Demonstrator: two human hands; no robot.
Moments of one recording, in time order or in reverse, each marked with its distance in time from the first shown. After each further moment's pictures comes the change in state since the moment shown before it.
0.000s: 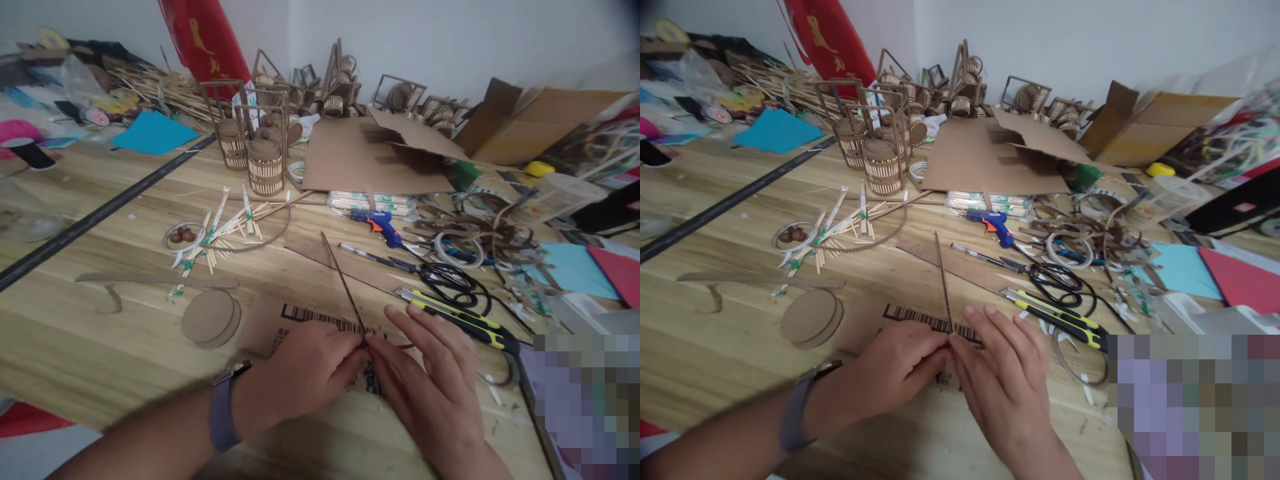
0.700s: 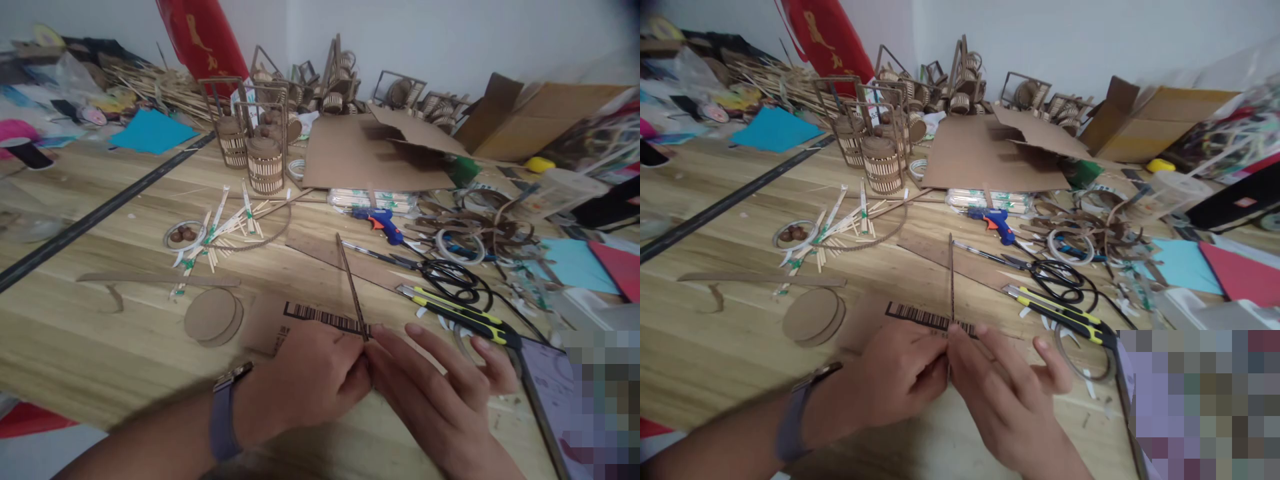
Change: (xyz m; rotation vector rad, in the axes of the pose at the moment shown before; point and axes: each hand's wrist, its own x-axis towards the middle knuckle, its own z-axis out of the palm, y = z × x) left_hand 0.000 0.007 -0.005 0.011 0.057 0.080; right_hand -0.005 -0.004 -0.007 -0.139 -0.008 -0.180
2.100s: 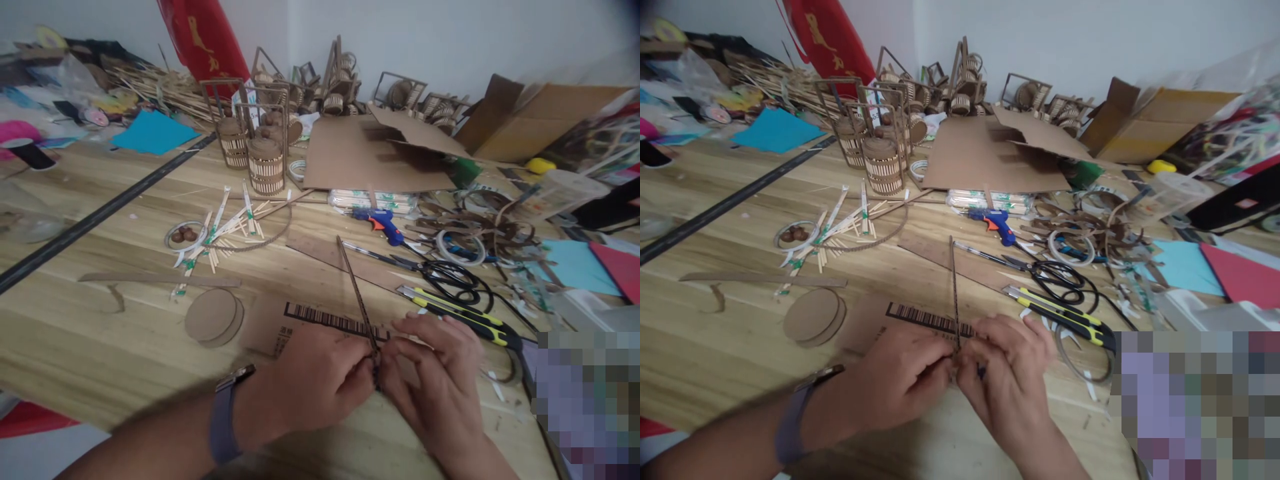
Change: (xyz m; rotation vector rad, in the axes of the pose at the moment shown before) left_hand 0.002 0.005 -0.004 -0.060 -0.135 -0.109; right_hand -0.003 0.001 0.014 0.143 0.036 0.287
